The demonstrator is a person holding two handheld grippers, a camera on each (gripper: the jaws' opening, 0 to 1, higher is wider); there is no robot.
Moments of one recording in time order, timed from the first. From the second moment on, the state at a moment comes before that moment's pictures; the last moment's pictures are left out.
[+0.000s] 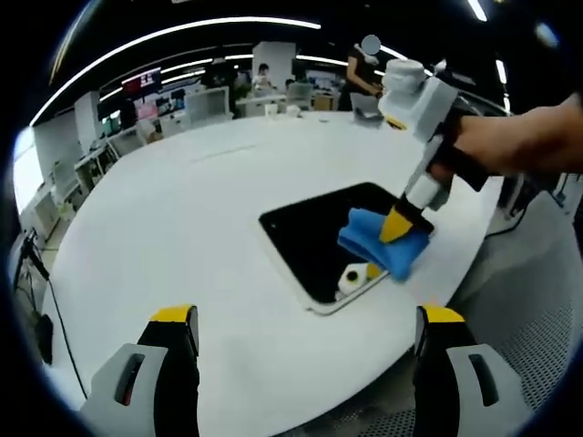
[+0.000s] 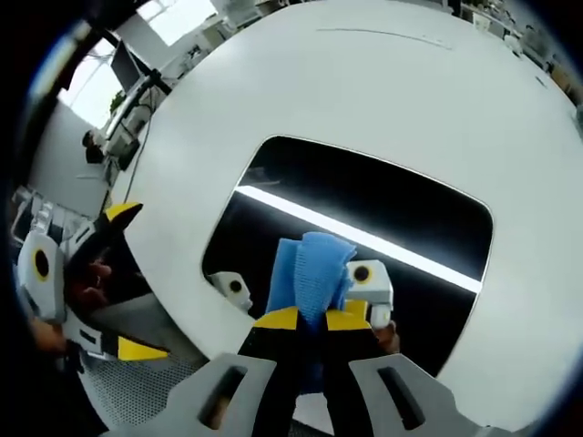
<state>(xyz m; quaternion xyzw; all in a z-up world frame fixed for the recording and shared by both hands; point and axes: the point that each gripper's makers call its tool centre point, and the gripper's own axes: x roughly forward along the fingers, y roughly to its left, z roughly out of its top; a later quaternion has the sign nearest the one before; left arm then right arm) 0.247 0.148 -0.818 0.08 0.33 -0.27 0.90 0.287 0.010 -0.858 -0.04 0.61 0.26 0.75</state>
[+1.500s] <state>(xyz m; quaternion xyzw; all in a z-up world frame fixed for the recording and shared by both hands) 0.262 0.146 -0.797 0.01 0.31 -0.25 0.92 0.354 0.009 -0.857 -0.04 0.60 0.25 0.76</state>
